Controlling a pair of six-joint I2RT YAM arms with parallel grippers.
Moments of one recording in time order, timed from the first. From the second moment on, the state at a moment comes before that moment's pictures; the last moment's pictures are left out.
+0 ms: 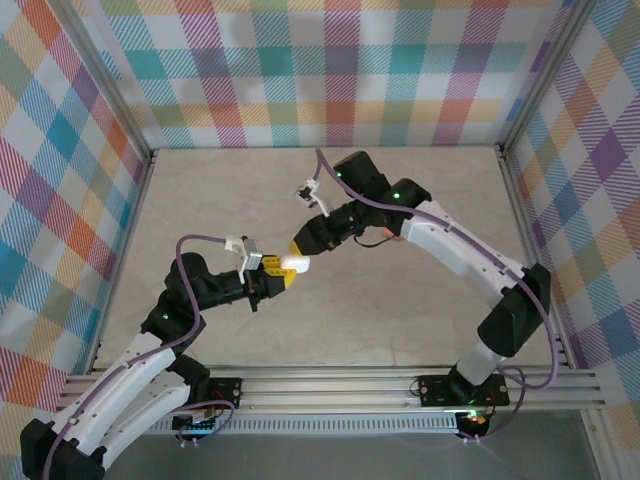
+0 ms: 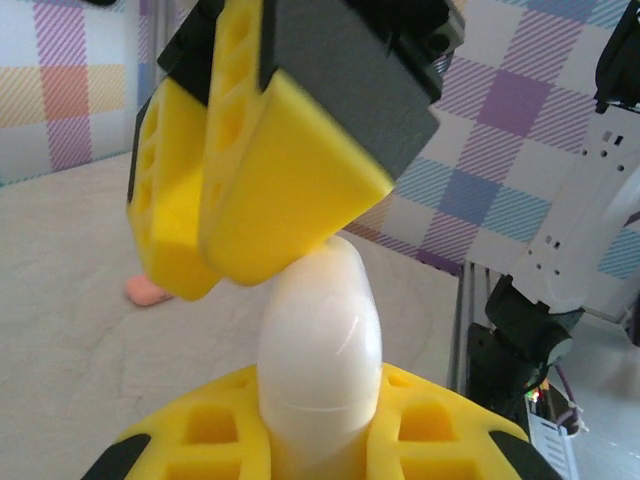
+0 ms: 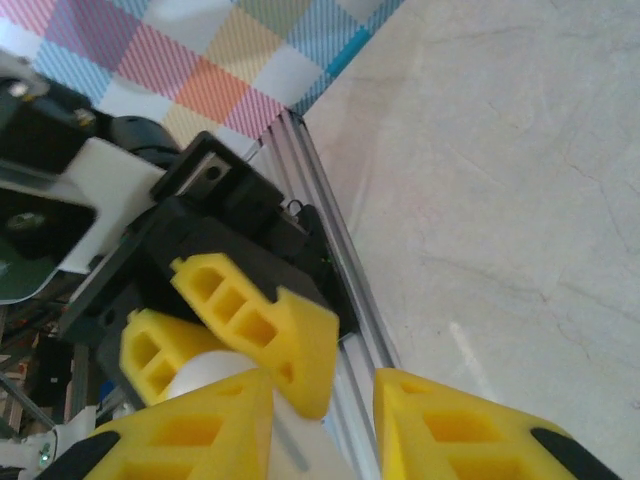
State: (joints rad) left arm -0.52 0.67 0.50 0.11 0.68 -0.18; right arm 0.75 1.61 1.61 -0.84 -0.85 0.20
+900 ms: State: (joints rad) left arm -0.52 0.80 0.59 0.27 0.76 -0.52; right arm 0.70 1.30 1.15 -0.19 -0.92 0.37
